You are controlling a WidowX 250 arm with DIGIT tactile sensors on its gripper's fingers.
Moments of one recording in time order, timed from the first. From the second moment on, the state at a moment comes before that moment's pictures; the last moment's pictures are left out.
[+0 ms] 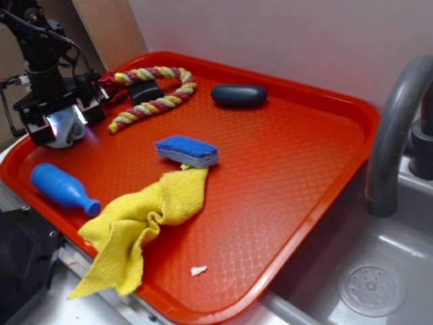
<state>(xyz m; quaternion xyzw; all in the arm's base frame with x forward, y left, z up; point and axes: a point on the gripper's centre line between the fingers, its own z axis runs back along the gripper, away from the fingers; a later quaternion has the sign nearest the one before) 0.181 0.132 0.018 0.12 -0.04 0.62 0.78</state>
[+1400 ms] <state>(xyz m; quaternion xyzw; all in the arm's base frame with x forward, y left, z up) 0.234 -0.047 0.235 -0.09 0.01 0.06 0.99</state>
